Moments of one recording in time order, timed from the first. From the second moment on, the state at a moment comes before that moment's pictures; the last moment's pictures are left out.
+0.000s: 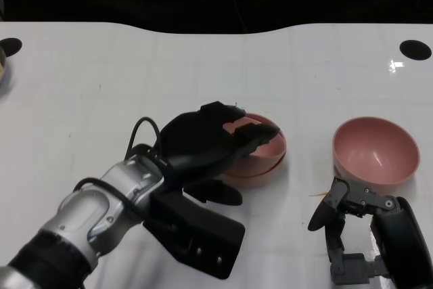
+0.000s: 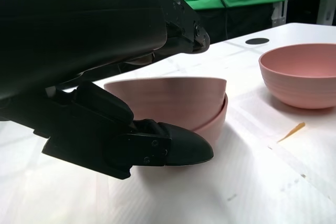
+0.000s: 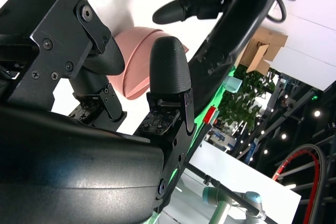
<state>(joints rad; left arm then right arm) -0.55 0.29 -0.62 0.41 0.89 -0.31 0.06 0.11 -0.05 0.09 0.16 -0.23 -0.67 -0.06</state>
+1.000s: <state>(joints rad) -0.53 0.20 -0.66 0.69 0.93 -0.35 0.38 0.11 -0.05 0.09 0.16 -0.23 -0.67 -0.06</state>
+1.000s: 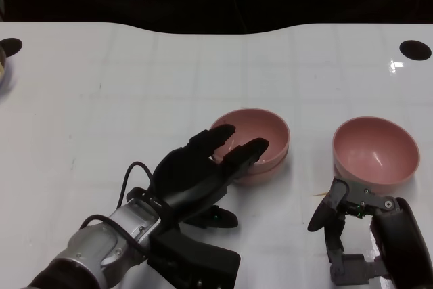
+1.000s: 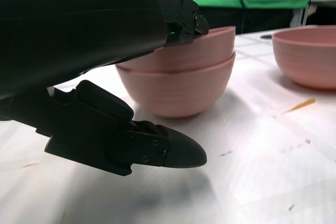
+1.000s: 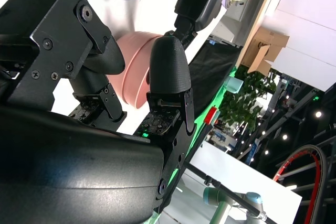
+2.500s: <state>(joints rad) -0.08 0.37 -0.23 0.36 0.32 -0.87 0.33 0.12 -0.05 0.10 0.16 -0.22 -0.68 -0.06</state>
